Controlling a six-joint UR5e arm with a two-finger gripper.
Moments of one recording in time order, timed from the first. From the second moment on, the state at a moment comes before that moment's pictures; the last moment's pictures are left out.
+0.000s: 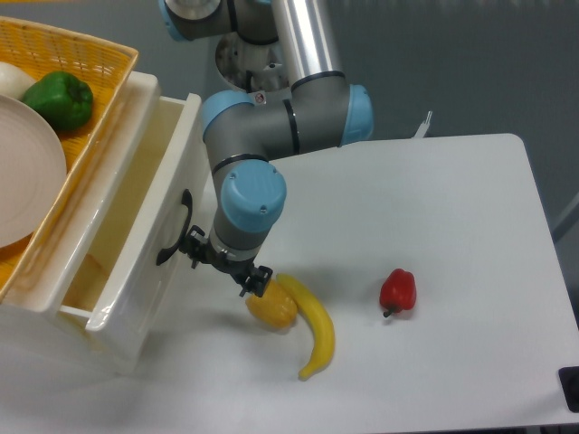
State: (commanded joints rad) arm 2.24 -1.98 -1.56 -1.26 1.31 0.71
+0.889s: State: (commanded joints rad) arm 2.21 -1.97 -1.56 -1.26 1.31 0.71
